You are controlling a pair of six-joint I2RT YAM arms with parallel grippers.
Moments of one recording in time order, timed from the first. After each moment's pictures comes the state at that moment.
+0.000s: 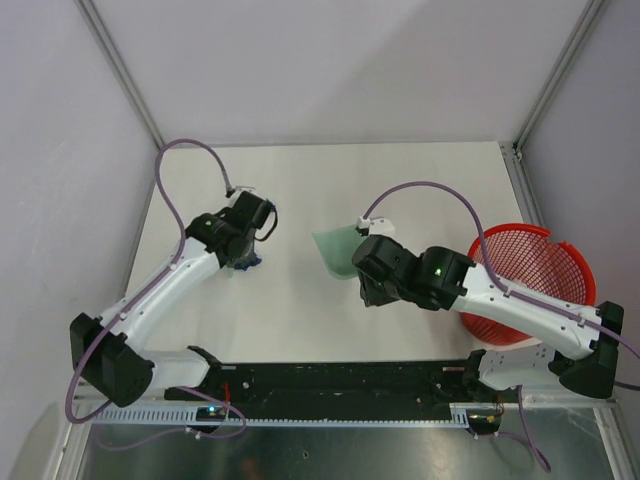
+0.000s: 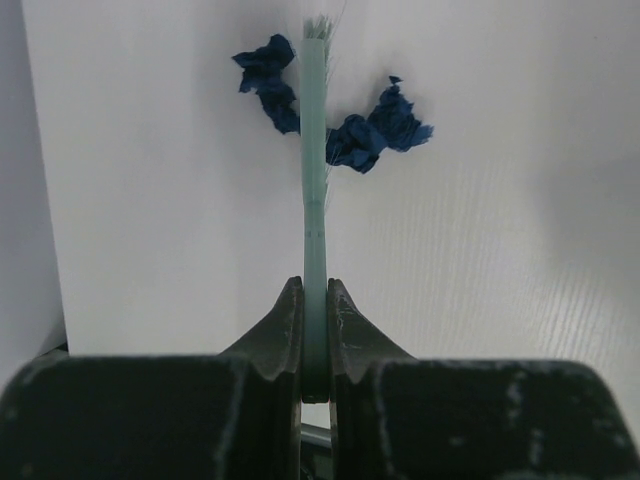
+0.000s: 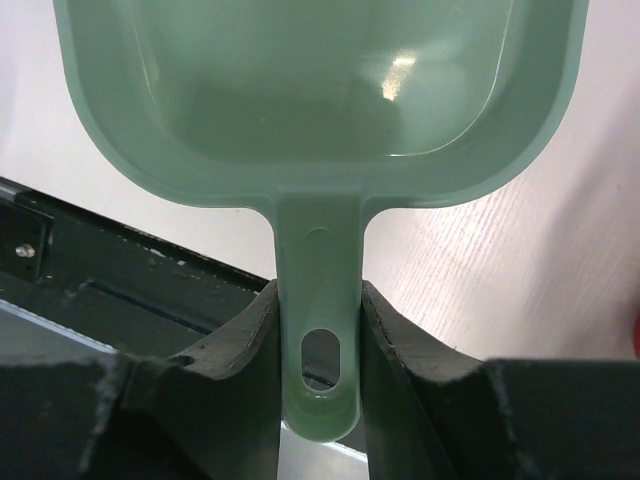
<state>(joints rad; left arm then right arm) -0.54 1.25 1.15 -1.02 -0.56 -0.41 1.12 1.25 1.28 -1.00 0.32 0.71</state>
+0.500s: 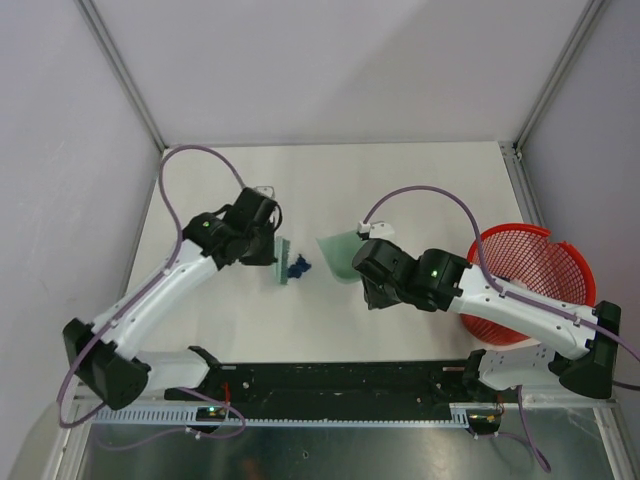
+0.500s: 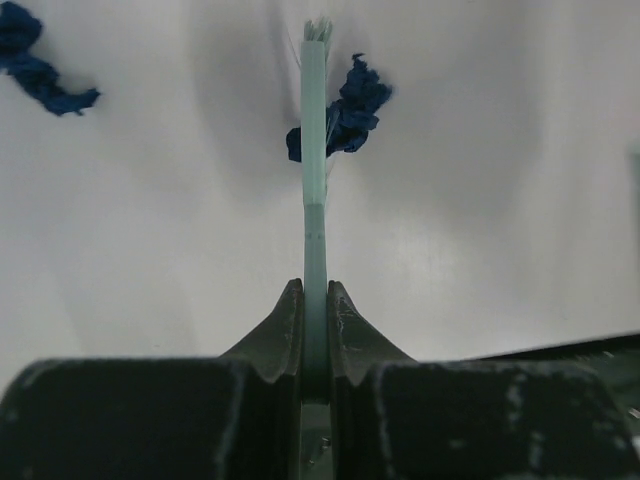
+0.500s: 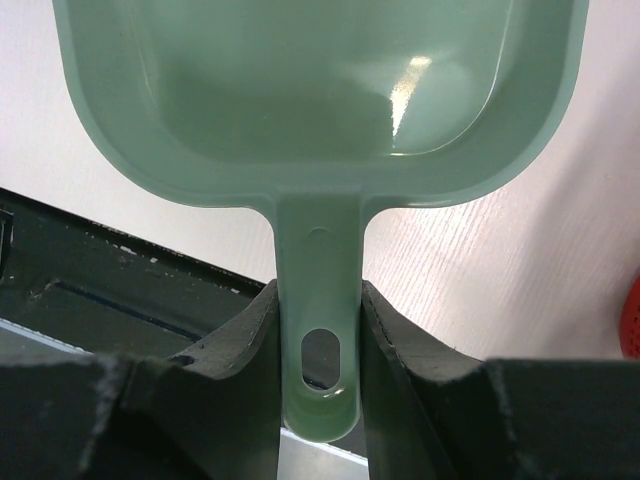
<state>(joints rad) -0.60 1.27 1.22 -1.00 -0.21 -0.50 1.11 1.25 1.22 -1.00 0.33 0.69</state>
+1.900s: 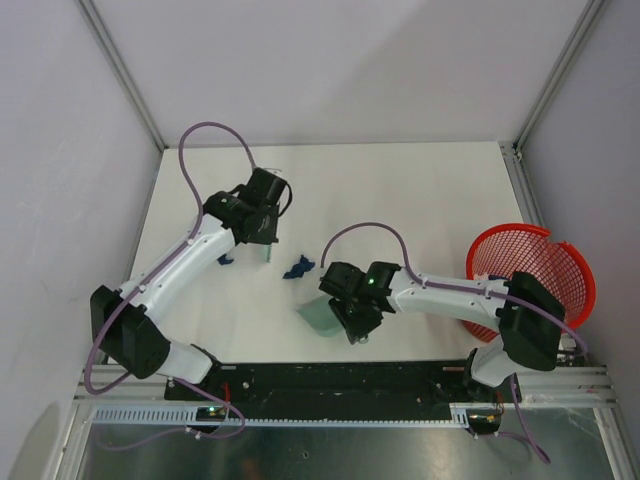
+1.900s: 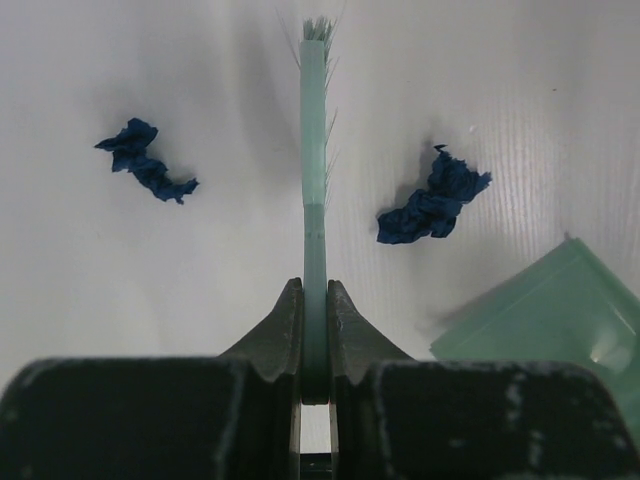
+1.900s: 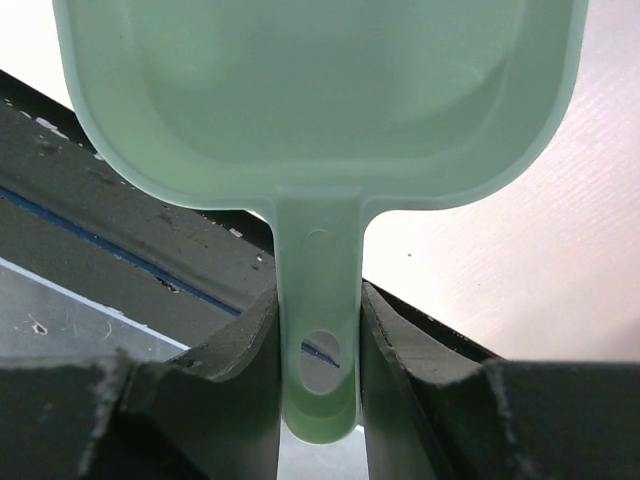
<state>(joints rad) -0.55 1.43 1.34 -0.95 -0.33 -0.34 1.14 1.55 1.11 -0.86 -0.01 0.54</state>
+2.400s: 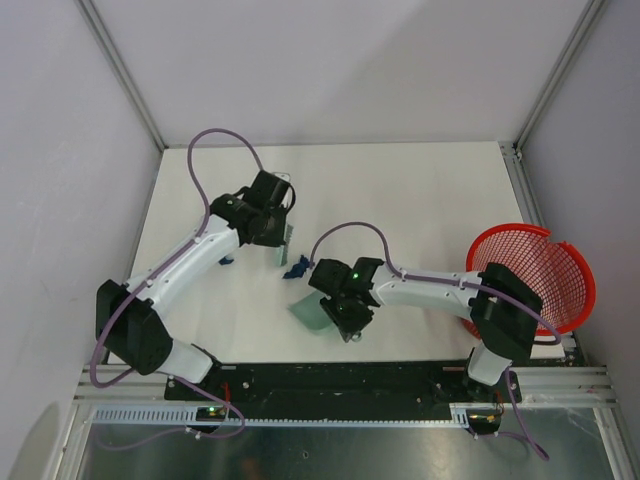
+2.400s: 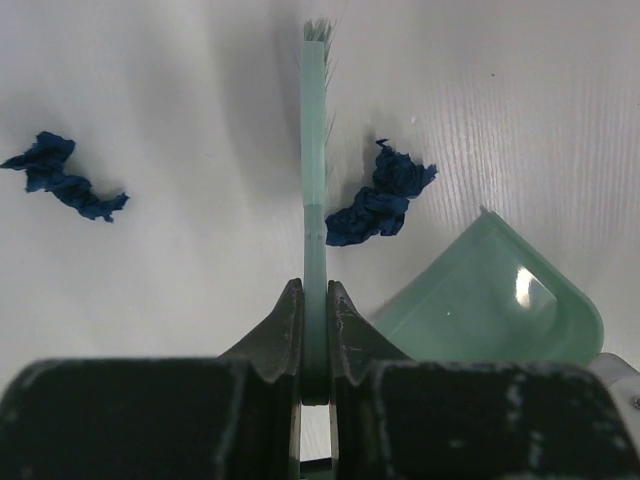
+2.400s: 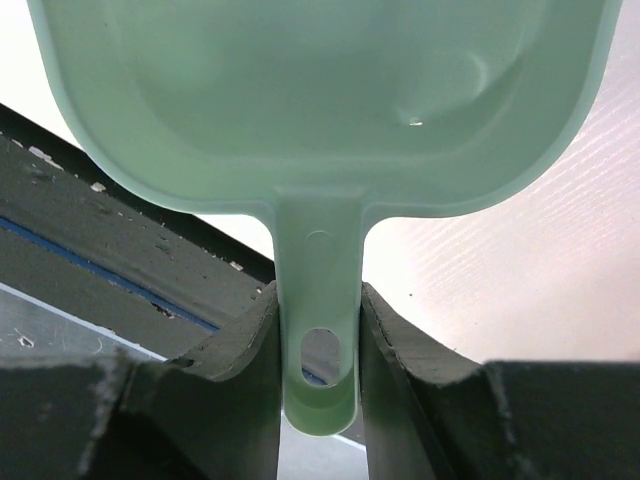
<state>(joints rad) -0.55 1.45 1.31 -0.87 -0.22 -0.34 1.12 1.68 1.17 -0.85 -0.05 0.47</state>
